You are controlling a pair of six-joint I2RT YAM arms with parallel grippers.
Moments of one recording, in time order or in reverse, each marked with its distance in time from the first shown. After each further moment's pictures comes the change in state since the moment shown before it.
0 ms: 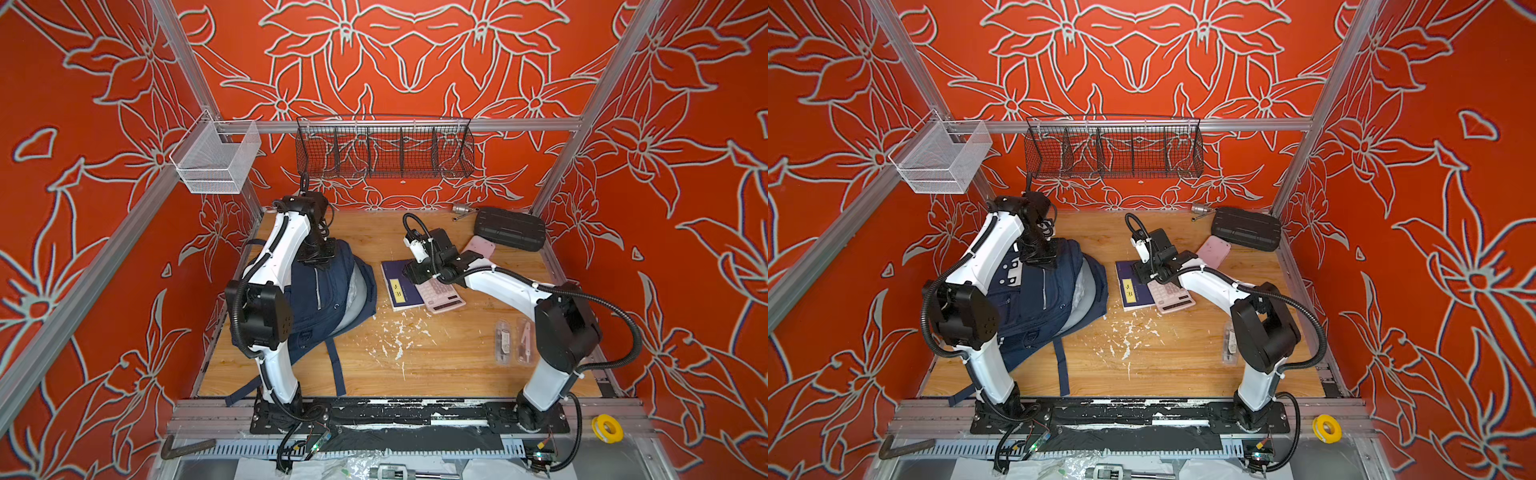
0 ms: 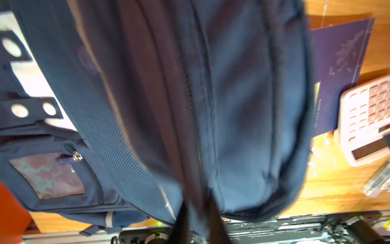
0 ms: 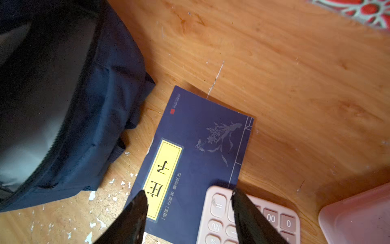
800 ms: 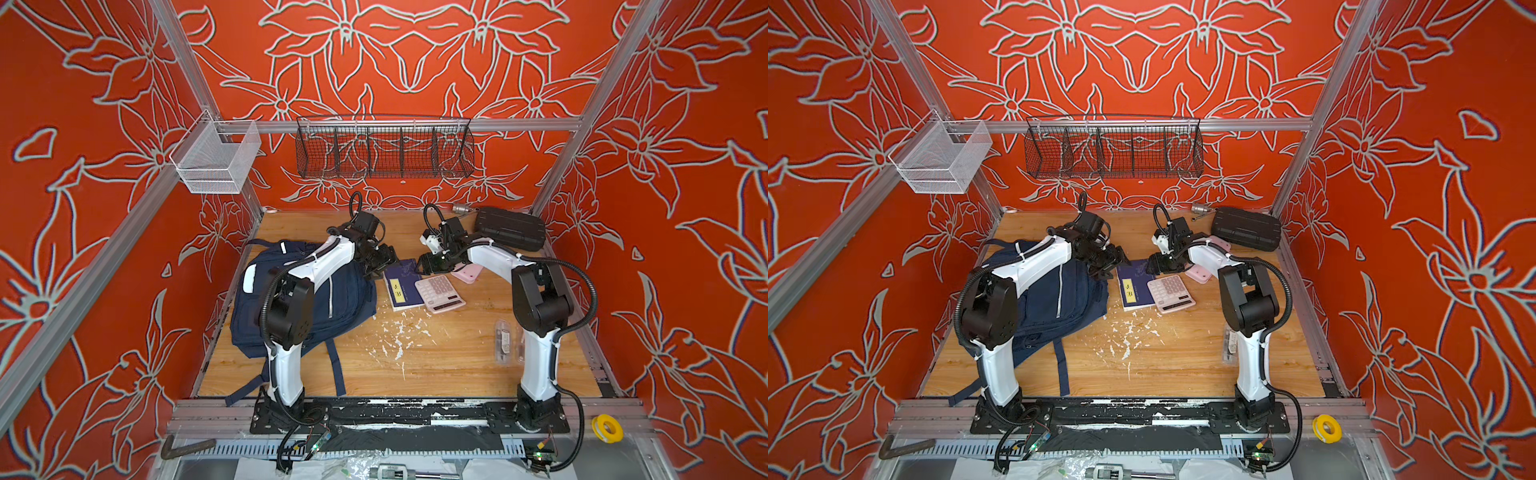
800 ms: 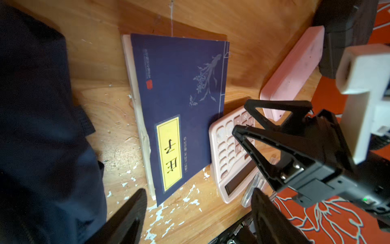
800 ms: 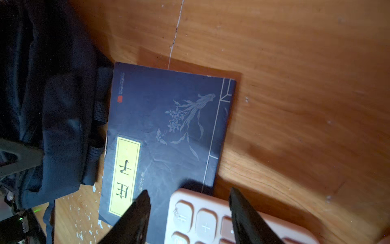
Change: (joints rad) left arm -0.273 0.079 -0.319 0.735 0.351 -0.560; right arm -0.223 0.285 0.225 -0.227 -0.380 0.058
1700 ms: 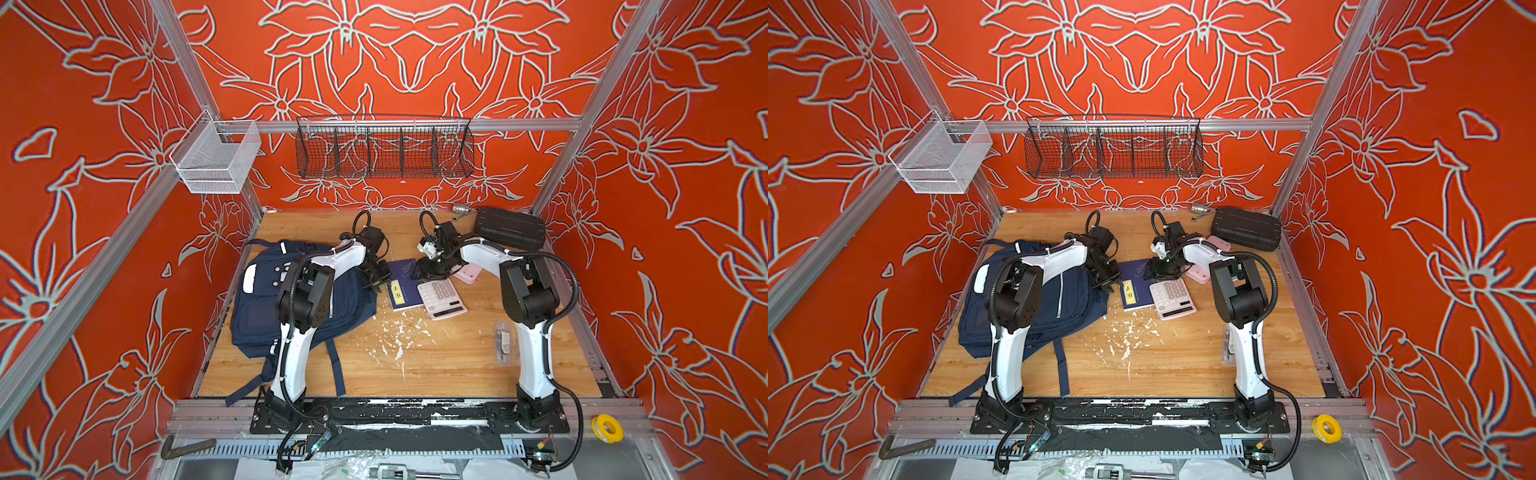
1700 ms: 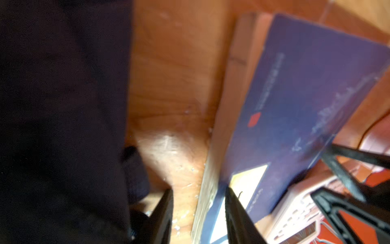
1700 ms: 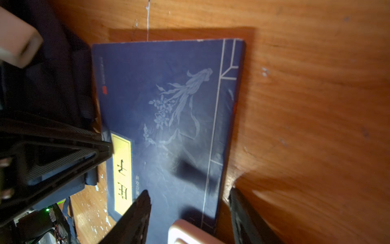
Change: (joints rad) left arm -0.006 0.215 0.053 -0.098 -0.125 -0.022; right arm 0.000 0.113 0.080 -0.098 -0.063 0.057
